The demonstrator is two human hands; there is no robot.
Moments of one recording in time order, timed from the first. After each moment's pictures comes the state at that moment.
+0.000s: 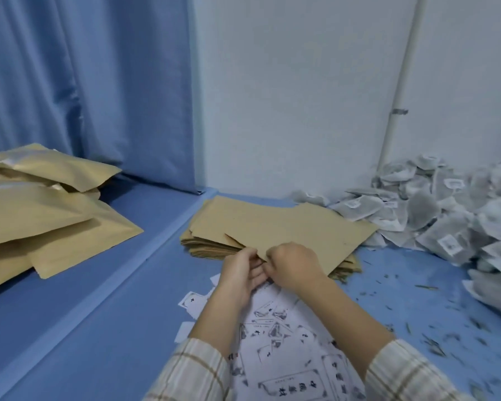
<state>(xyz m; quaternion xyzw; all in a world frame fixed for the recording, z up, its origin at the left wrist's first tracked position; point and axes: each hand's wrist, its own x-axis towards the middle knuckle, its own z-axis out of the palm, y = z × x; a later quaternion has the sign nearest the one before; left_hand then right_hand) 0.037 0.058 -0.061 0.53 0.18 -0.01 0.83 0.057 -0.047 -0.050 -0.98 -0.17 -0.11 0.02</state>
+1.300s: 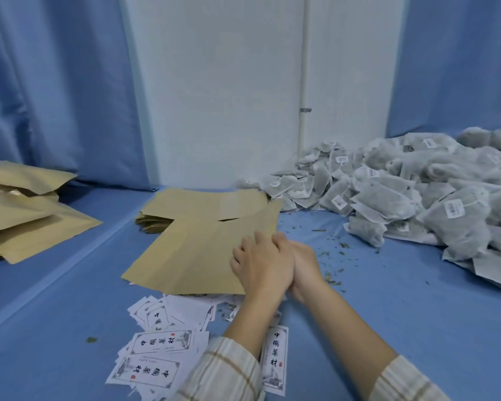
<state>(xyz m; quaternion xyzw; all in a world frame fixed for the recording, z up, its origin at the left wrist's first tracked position) -0.134 -0.112 -0.041 0.94 0.08 0.13 0.31 -0.126 -0.171 -0.057 -0.57 0.05 -0.04 0.82</state>
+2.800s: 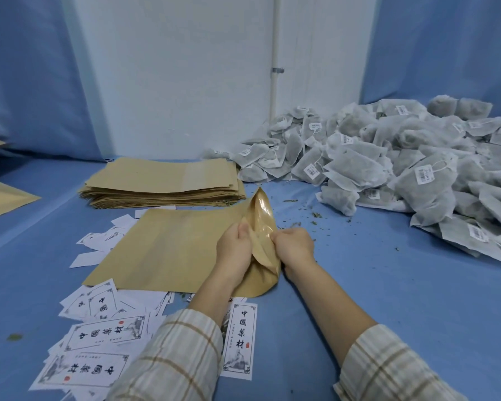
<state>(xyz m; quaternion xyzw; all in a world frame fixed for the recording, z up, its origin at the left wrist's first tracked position) -0.083 -0.117 -0.113 0.80 -0.01 0.07 0.59 -0.093 -0.215 -0.107 -0.79 0.21 -0.12 0.56</state>
